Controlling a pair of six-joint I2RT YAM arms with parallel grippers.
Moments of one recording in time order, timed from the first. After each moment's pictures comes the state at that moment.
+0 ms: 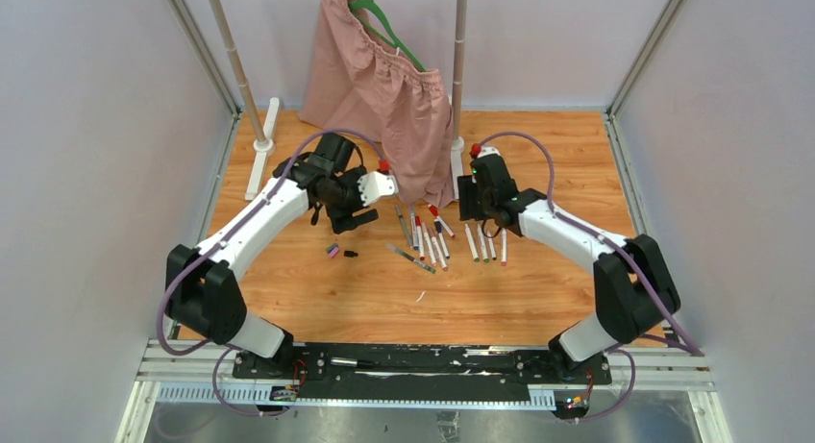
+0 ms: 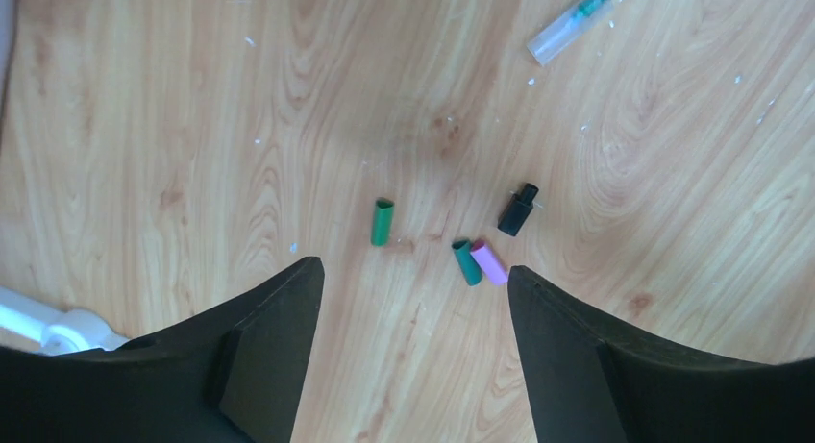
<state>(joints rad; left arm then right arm) -0.43 1.49 1.23 -0.85 0.20 0.86 0.52 1.48 0.96 -0.27 0.18 0.27</state>
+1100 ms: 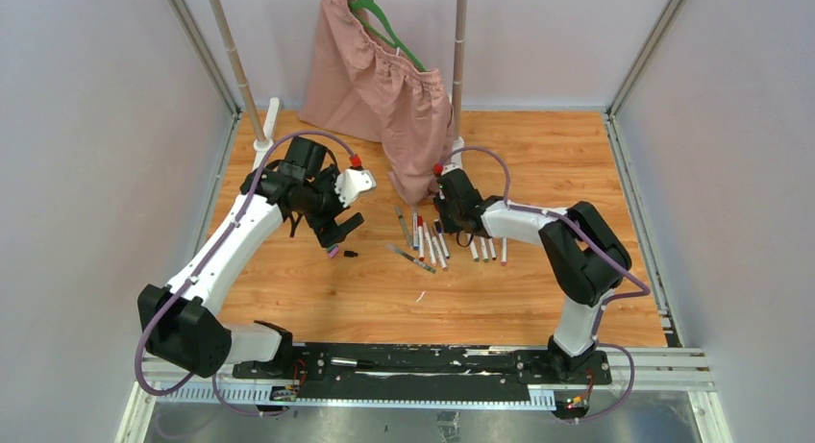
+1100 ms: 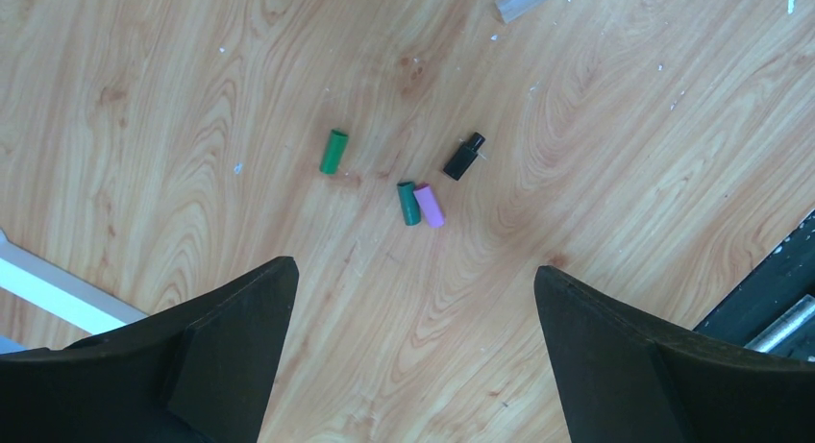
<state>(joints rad) -0.34 1.30 1.20 -0.96 0.25 0.69 0.63 1.80 1.04 -0.10 0.13 0.22</state>
